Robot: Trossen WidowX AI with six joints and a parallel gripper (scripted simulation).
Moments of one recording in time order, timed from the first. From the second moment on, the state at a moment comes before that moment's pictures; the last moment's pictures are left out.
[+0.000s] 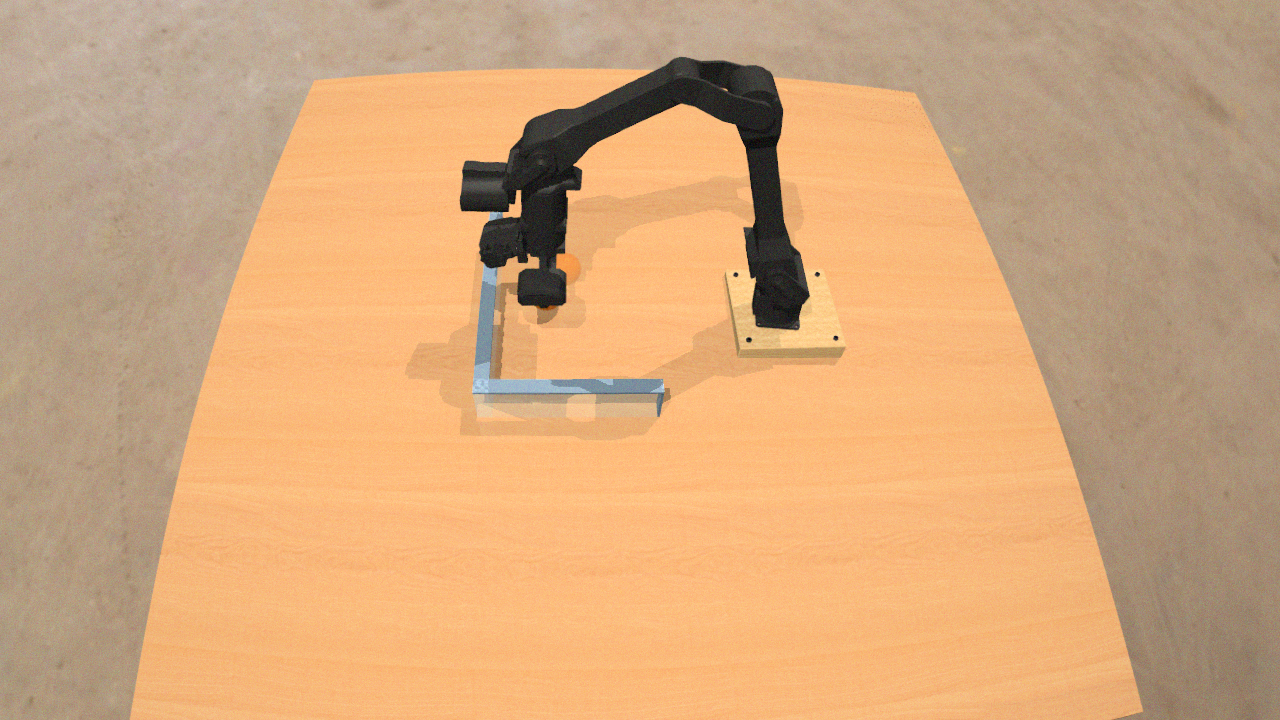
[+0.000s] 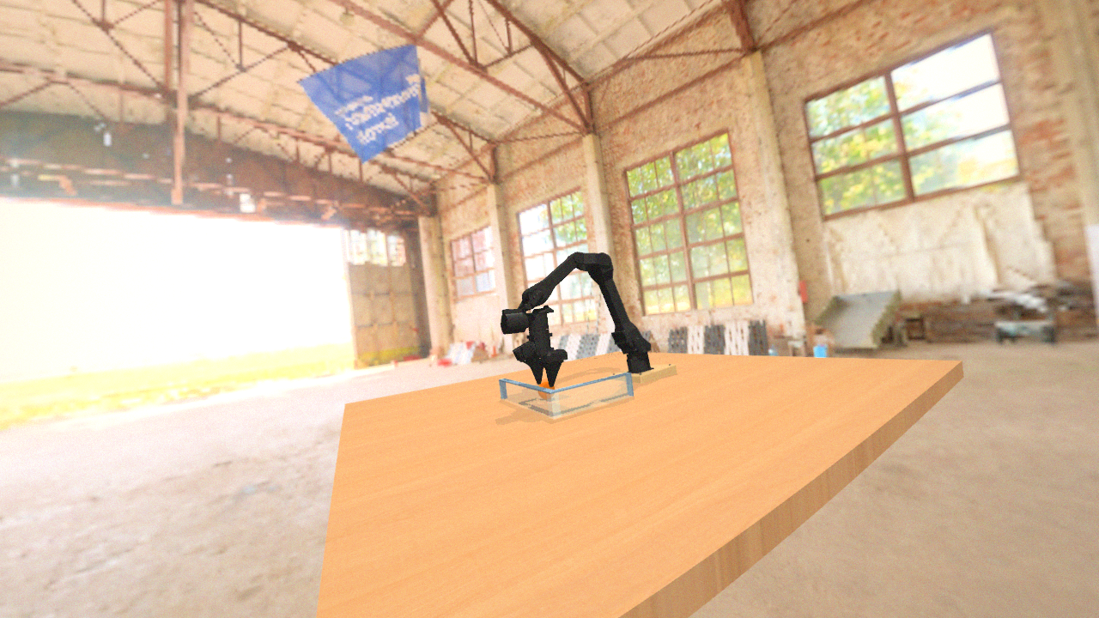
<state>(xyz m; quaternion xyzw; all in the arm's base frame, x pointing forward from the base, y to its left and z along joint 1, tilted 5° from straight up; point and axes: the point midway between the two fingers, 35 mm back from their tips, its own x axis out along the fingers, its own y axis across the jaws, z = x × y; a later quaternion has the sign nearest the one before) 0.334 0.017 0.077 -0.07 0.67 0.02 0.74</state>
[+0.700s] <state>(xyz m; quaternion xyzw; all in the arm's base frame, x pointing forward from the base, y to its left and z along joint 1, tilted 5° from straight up) 0.333 0.015 0.060 -0.07 0.68 0.02 0.73</state>
